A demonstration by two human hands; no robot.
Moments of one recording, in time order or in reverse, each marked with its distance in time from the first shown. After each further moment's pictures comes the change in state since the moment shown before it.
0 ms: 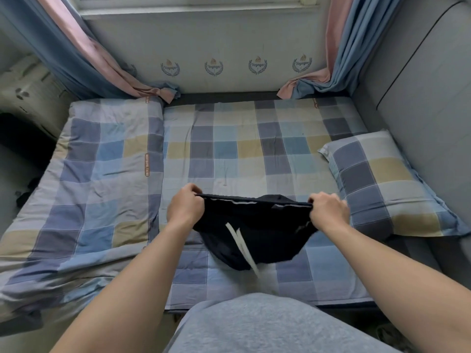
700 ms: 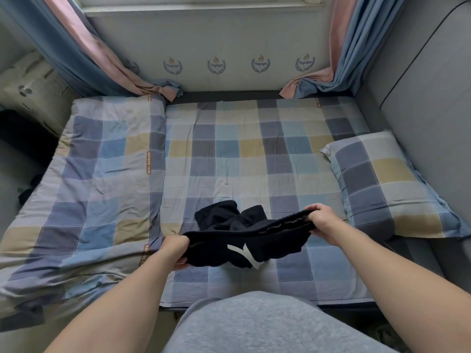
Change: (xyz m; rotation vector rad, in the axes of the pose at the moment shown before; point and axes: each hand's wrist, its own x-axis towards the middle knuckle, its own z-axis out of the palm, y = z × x) left_hand -0.012 -0.107 0.042 -0.432 -0.216 -0.769; right_hand 0.001 -0.004 0.029 1.204 -0.380 0.475
